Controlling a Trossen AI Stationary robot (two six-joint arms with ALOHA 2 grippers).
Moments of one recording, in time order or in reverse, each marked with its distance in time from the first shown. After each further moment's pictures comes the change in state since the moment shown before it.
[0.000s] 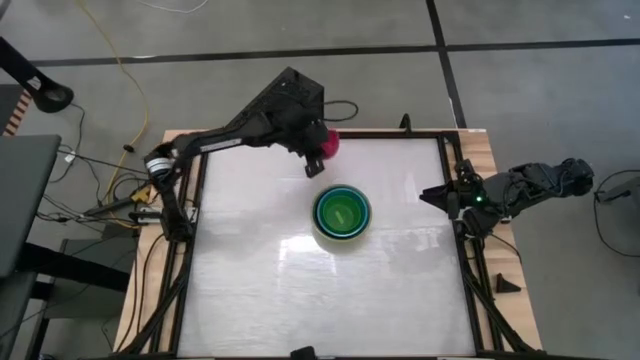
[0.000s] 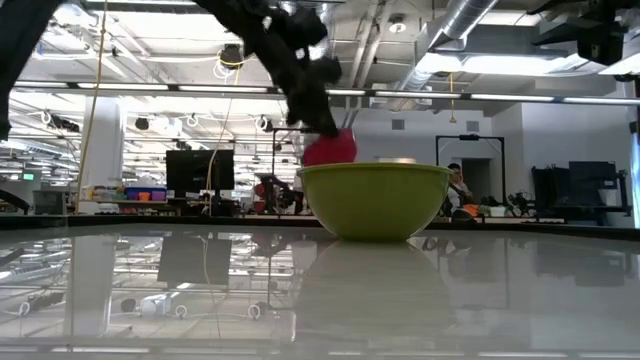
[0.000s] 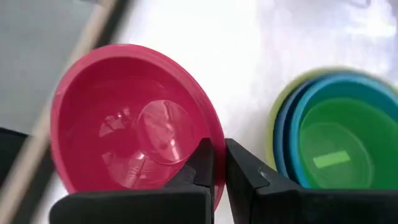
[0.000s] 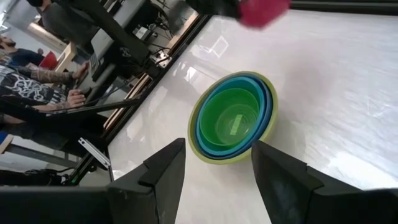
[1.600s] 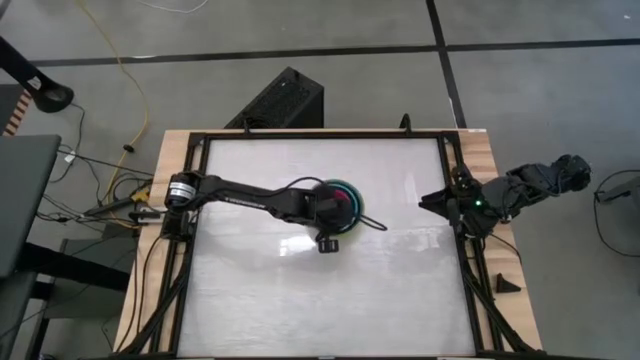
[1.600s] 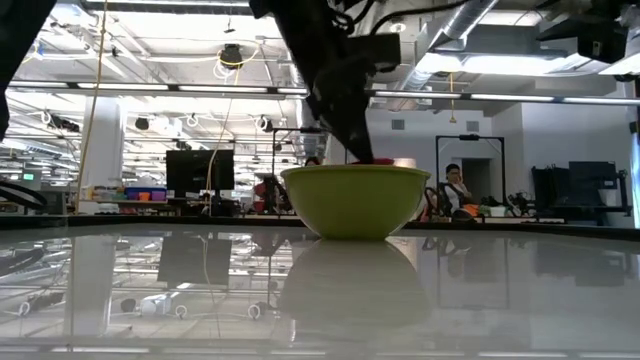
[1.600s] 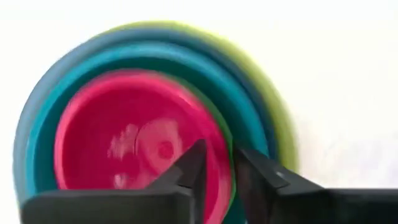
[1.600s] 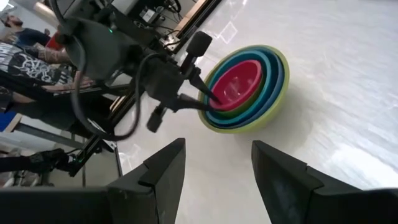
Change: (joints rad) left arm -0.524 0.139 0.007 -0.040 -0.442 -0.119; right arm 0.061 0.021 0.000 0.002 -0.018 0.010
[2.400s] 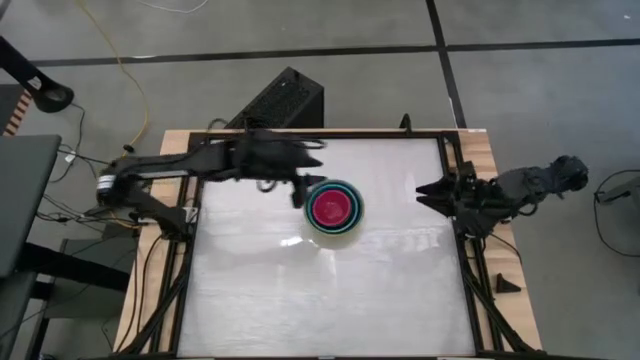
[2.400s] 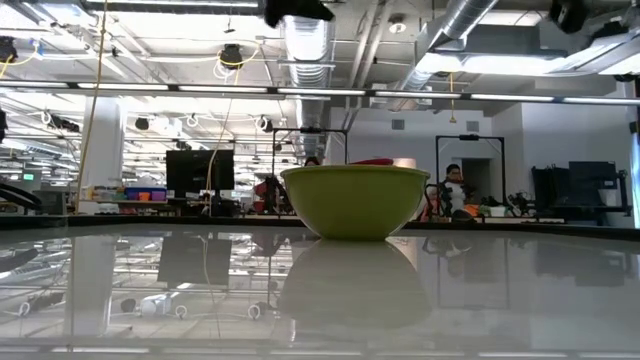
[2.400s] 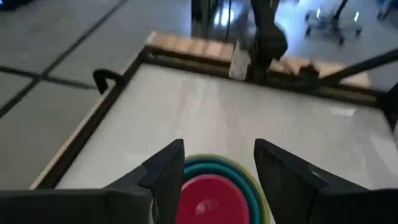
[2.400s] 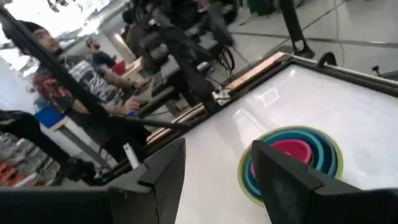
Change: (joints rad) left arm 0.162 -0.498 -0.093 0.151 0.137 -0.106; right arm 0.016 -0.022 -0.039 0.371 0.036 -0.397
